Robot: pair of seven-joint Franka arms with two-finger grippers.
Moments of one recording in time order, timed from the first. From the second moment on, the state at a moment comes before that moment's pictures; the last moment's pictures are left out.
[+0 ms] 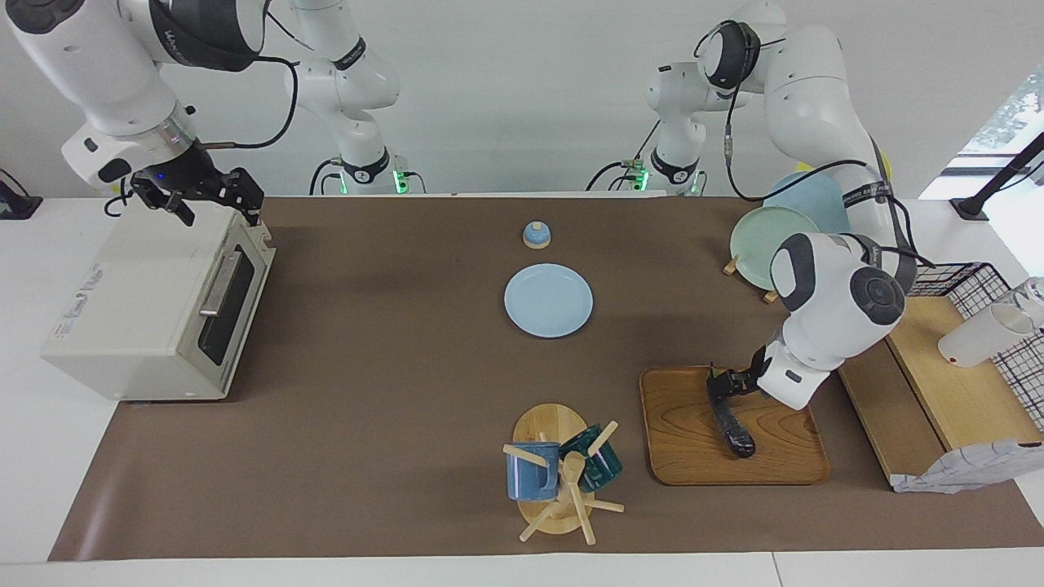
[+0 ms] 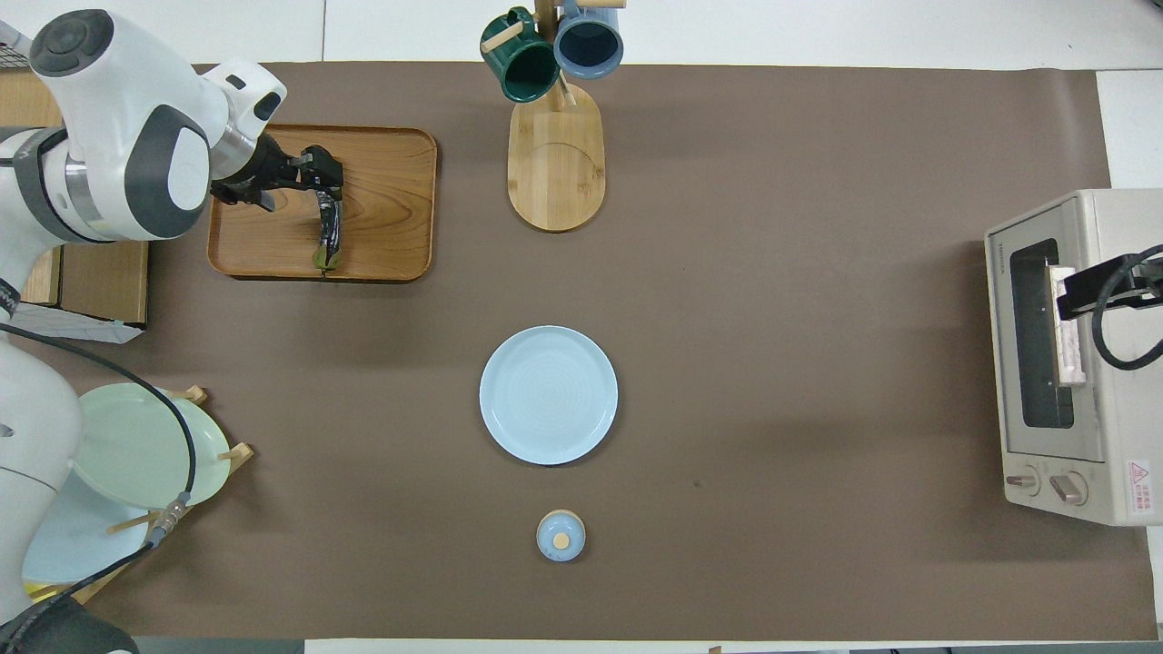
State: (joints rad) left arm -0.04 0.63 -0.12 -1.38 -0.05 1.99 -0.16; right arm 0.00 0.01 -0.09 -1.59 -0.04 1.48 -0.10
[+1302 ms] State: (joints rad) left arm -0.06 0.61 -0.12 -1.50 -0.05 2.12 -0.15; right arm 0.00 0.01 -0.09 -1.59 -0.04 1.48 -0.10
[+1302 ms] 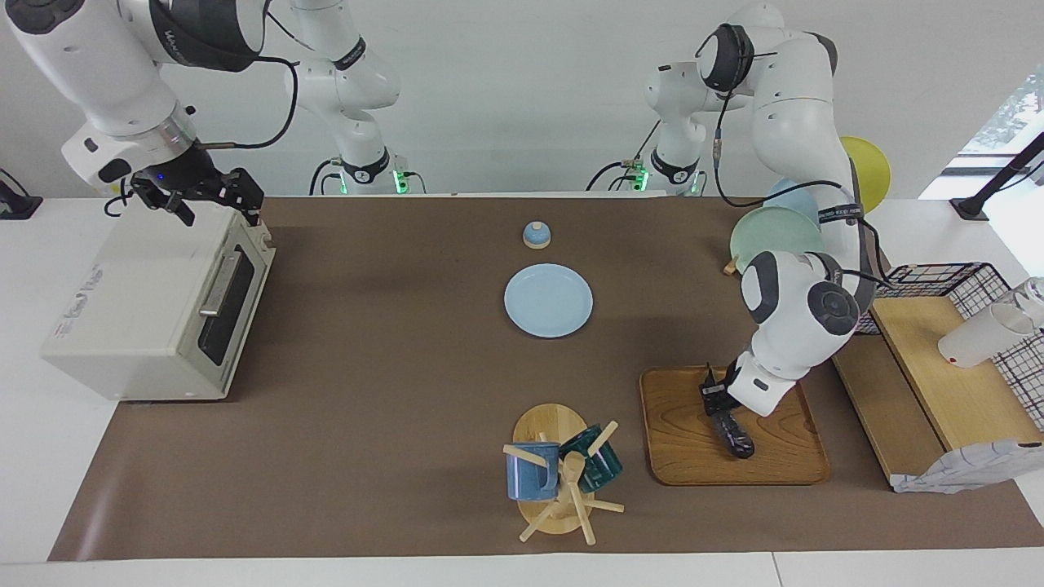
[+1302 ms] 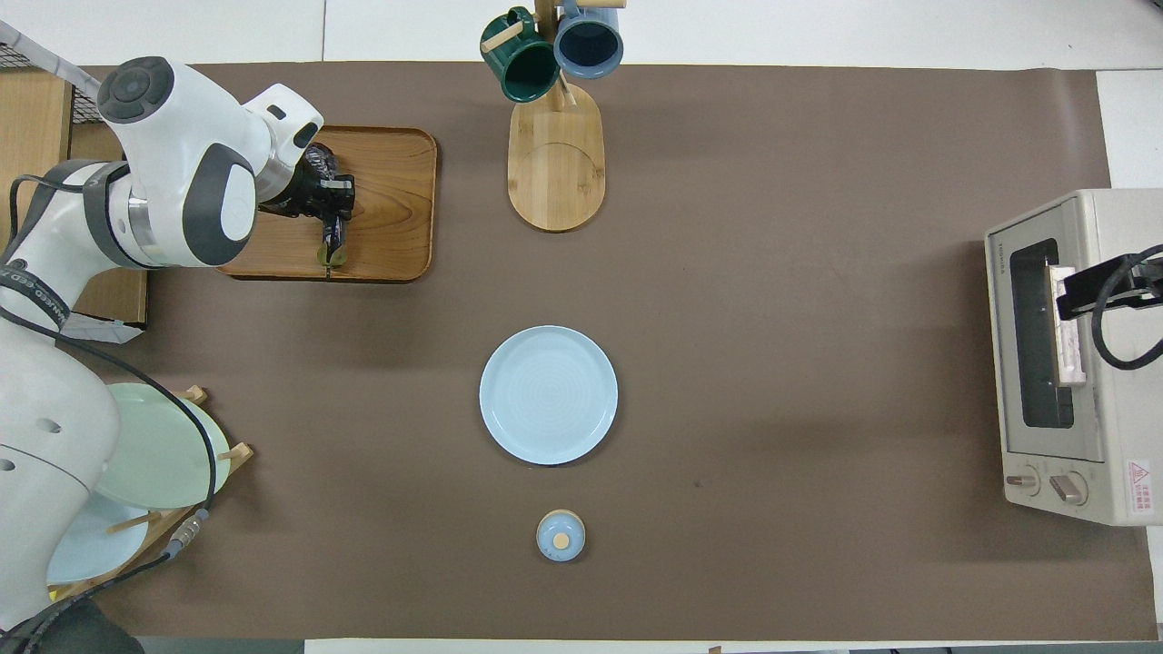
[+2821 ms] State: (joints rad) left arm -0.61 0.18 -0.14 -2.05 -0.10 2.23 -0.69; right arm -0.02 -0.03 -0.10 -1.93 -0.13 1.83 -0.05
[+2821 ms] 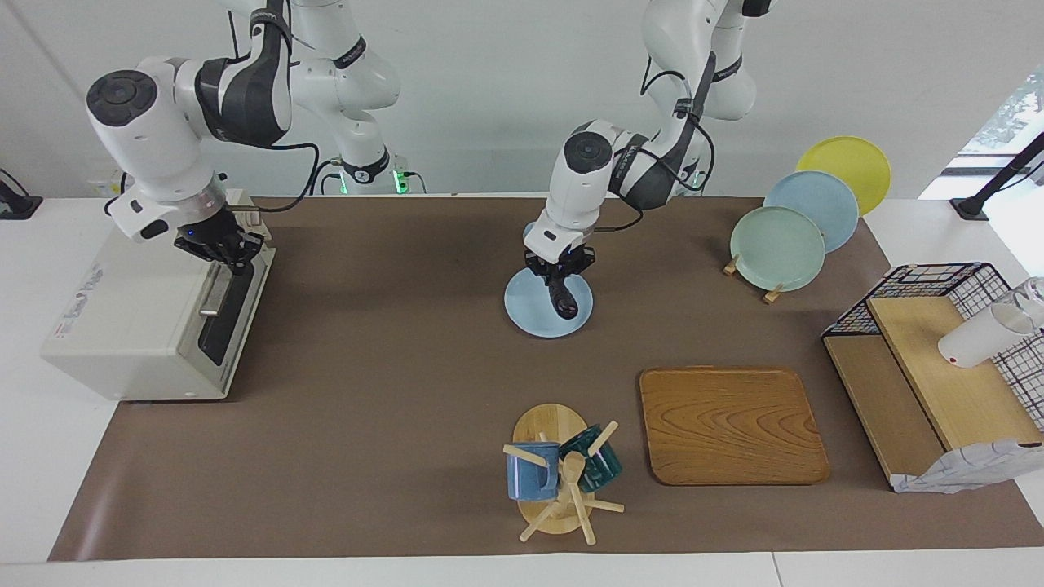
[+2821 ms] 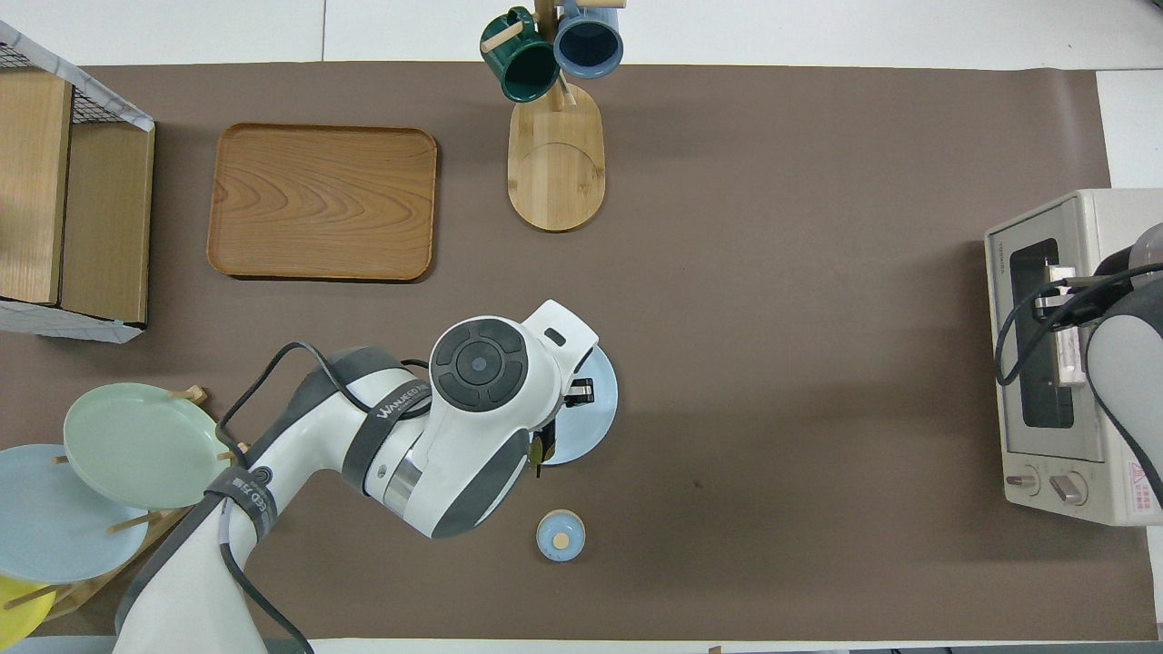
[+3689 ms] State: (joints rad) left arm -0.55 0.20 -0.11 -1.97 -0.10 2.18 -0.63; right arm -0.06 -0.03 -0.10 -2.00 -0.18 1.90 -0.15
